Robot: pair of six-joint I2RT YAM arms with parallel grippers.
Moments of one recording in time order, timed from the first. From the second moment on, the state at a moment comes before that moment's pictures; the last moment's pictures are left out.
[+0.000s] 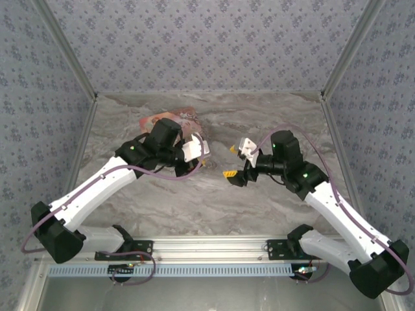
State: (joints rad) left arm -0.76 1.27 1.24 -0.76 0.36 0.48; right arm 0.54 0.96 0.89 -0.40 -0.63 -0.43
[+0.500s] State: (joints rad) left arm -0.76 1.28 1.32 -0.92 0.37 0.63; right arm 0.62 1.17 0.95 -0.33 -0.76 -0.63
